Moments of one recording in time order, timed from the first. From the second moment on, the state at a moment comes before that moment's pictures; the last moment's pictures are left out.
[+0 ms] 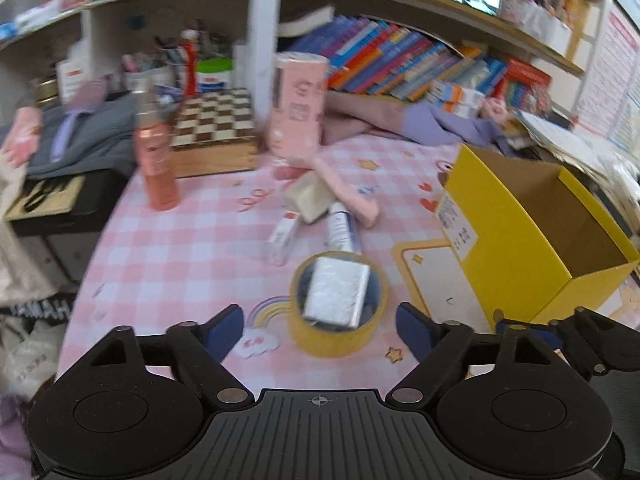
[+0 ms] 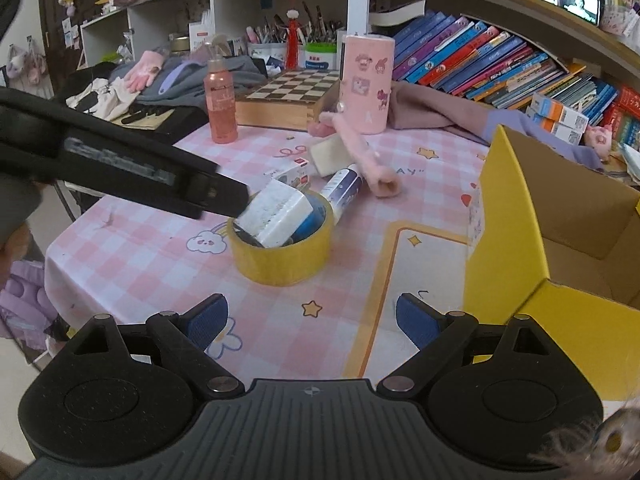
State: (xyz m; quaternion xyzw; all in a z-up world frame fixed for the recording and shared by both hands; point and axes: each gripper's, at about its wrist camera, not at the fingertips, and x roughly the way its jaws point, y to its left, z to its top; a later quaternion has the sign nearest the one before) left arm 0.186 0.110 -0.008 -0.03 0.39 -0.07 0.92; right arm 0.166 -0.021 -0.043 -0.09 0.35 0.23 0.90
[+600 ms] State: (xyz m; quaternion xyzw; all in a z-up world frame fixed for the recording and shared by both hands) left arm 0.255 0.088 -0.044 0.04 0.46 -0.12 0.88; right arm 0.212 -0.007 -0.063 -0.09 0.38 0.25 0.88
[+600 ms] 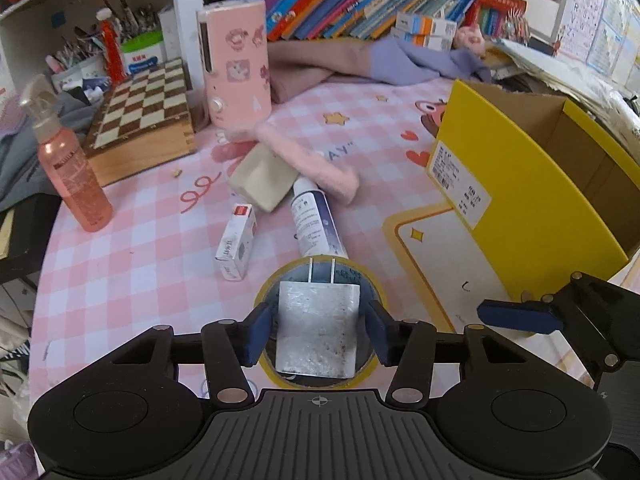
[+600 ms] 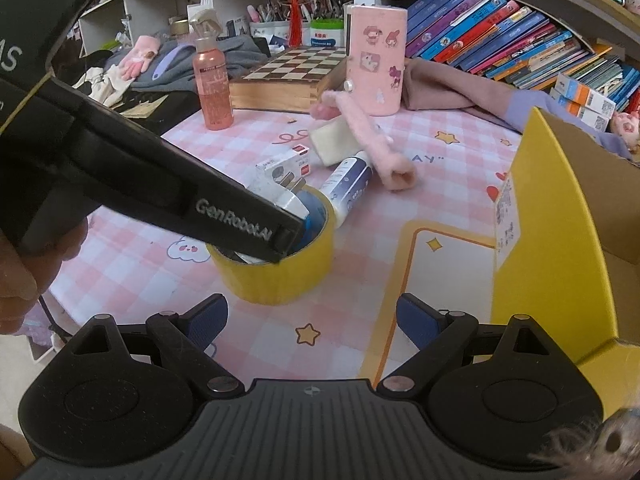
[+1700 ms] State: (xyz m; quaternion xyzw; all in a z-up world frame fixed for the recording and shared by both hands) left arm 0.209 0.186 -0.015 -0.12 0.42 0.04 0.90; right arm 0.266 0.059 -0.090 -0.17 0.40 0.30 0.85
